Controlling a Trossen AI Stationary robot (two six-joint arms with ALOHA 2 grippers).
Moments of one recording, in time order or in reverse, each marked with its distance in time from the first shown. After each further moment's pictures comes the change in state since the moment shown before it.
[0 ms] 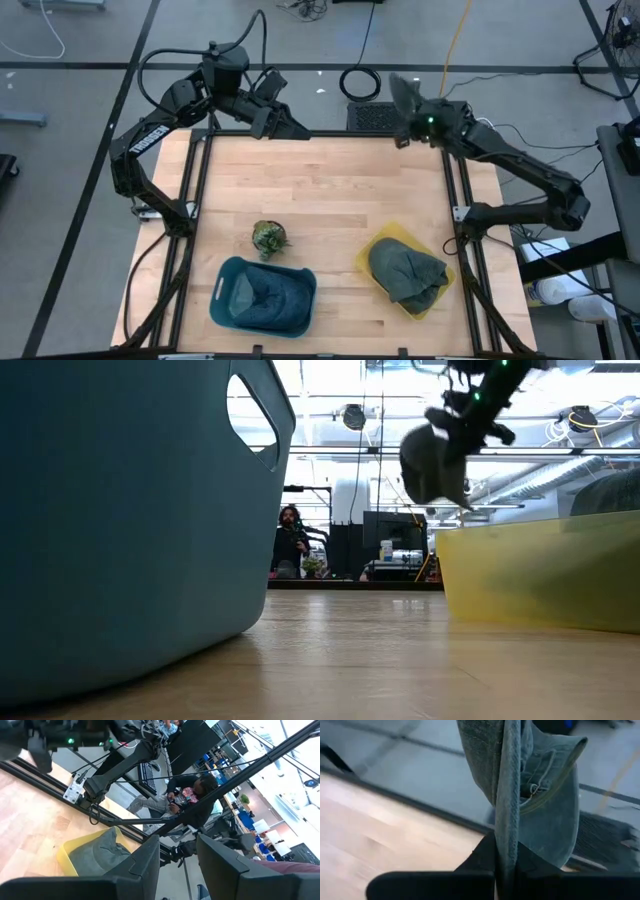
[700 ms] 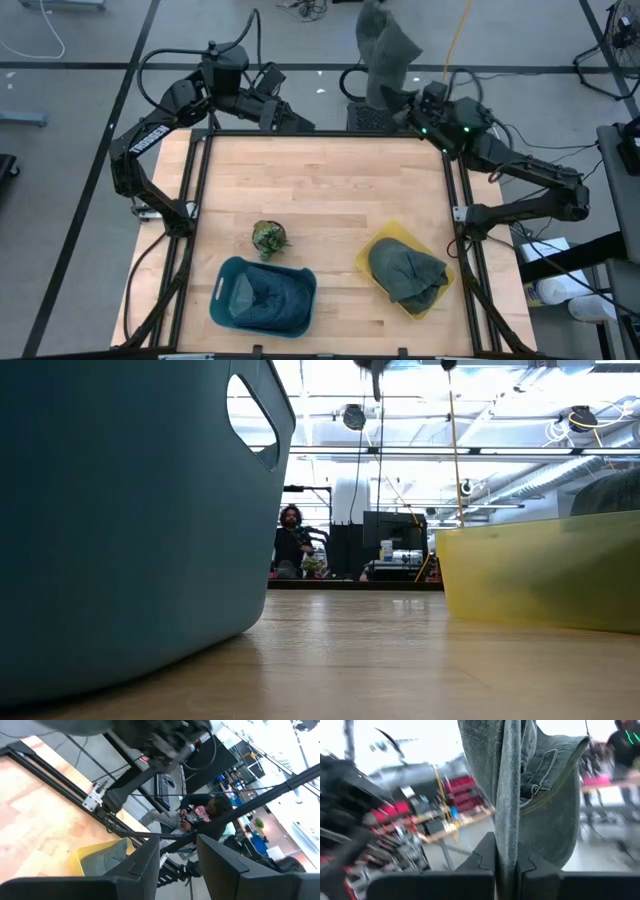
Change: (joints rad) left arm 0.000 0.000 0.000 0.013 -0.130 -0.082; right arm 0.302 0.001 0.124 0.750 -0.006 -0.103
